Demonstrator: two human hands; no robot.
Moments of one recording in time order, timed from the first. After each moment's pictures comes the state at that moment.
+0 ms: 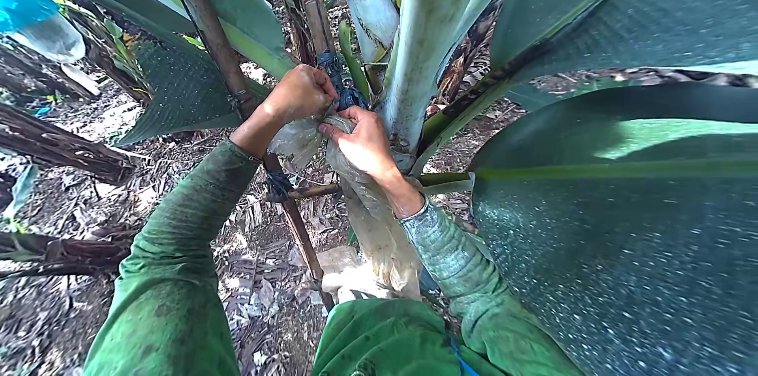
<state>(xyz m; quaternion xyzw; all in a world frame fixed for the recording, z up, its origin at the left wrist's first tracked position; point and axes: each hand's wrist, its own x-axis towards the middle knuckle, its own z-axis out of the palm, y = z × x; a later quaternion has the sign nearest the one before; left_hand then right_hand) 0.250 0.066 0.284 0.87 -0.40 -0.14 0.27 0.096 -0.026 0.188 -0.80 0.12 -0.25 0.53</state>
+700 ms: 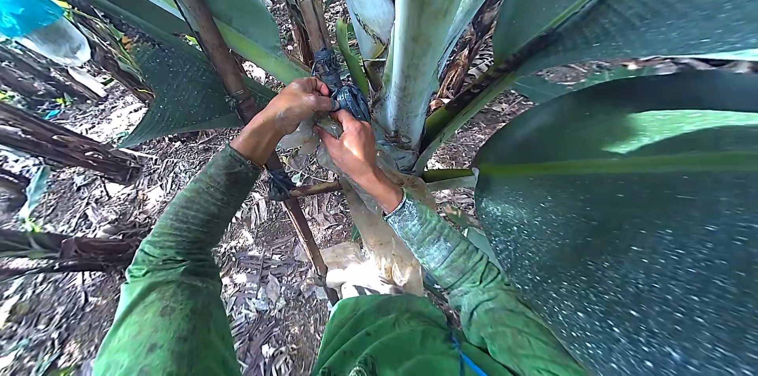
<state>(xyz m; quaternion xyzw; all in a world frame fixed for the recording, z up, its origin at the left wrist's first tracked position) 0.254 0.070 0.248 0.76 -0.32 -0.27 0.50 0.121 -0.011 0.169 -0.84 0.12 -0.34 0.41</state>
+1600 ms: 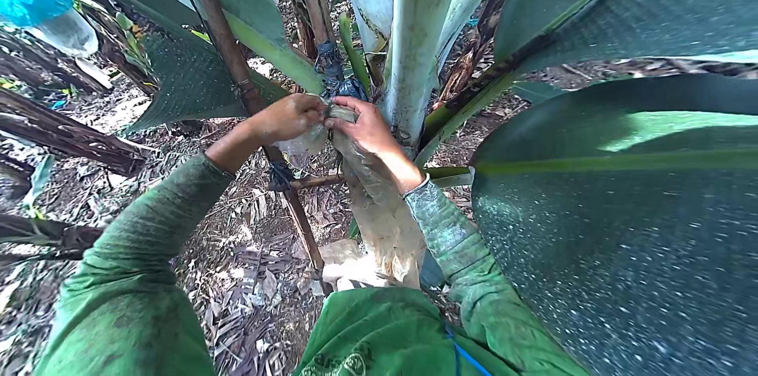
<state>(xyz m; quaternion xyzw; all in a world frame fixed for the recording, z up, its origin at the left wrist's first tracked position) 0.225 0.114 0.265 0.82 -0.48 -0.21 0.24 0.109 -0.059 0.168 -0.80 -0.03 -0.22 0.56</state>
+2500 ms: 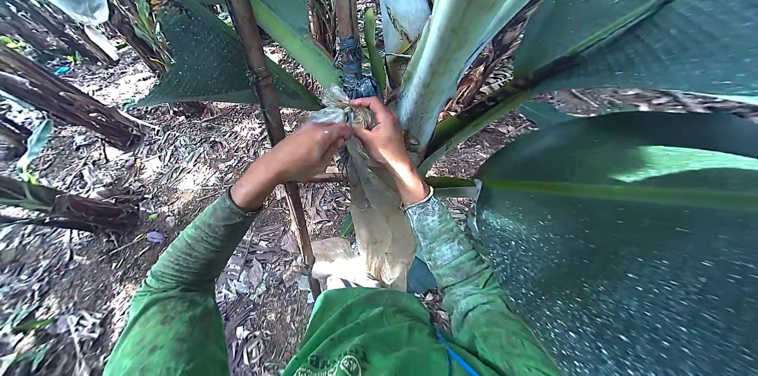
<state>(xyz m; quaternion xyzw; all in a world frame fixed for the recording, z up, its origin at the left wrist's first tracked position) 0.183 0.138 0.220 0.76 -0.62 -0.01 0.21 0.100 -0.058 0.149 -0.81 -0.05 -0.31 0.49</state>
